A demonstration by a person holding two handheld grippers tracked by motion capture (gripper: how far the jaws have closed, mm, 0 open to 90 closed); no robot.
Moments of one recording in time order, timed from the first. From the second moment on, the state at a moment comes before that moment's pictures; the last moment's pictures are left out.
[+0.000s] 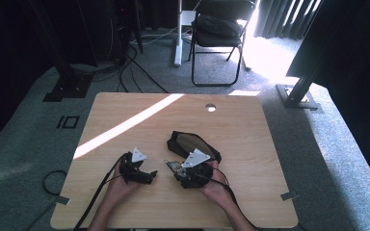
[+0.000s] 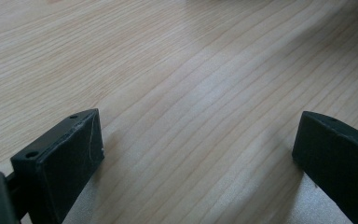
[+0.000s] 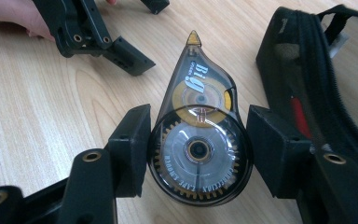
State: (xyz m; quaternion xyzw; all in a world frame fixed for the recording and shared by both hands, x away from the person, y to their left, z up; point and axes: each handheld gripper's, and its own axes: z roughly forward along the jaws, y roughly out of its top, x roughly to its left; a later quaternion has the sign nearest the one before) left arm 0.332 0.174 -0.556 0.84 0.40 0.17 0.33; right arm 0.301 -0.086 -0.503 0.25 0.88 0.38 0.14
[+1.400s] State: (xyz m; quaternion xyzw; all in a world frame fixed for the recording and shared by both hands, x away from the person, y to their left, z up) left arm 0.331 0.174 -0.557 0.84 0.40 0.17 0.33; right arm 0.303 -0.101 -0.473 0.24 0.87 0.40 0.18
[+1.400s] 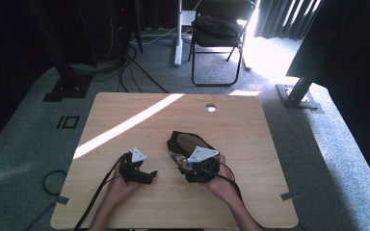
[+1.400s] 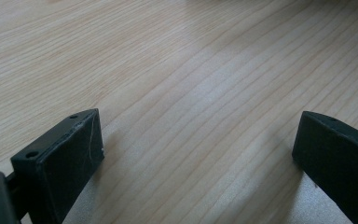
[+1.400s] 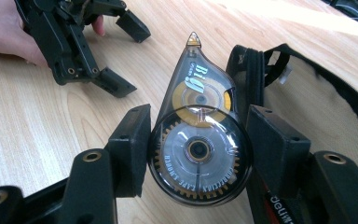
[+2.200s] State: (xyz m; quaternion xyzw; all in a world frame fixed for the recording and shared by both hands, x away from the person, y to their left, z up) left arm 0.331 0.174 -0.556 0.84 0.40 0.17 0.33; right arm 0.309 -0.121 -0.453 0.26 0.85 0.42 0.20
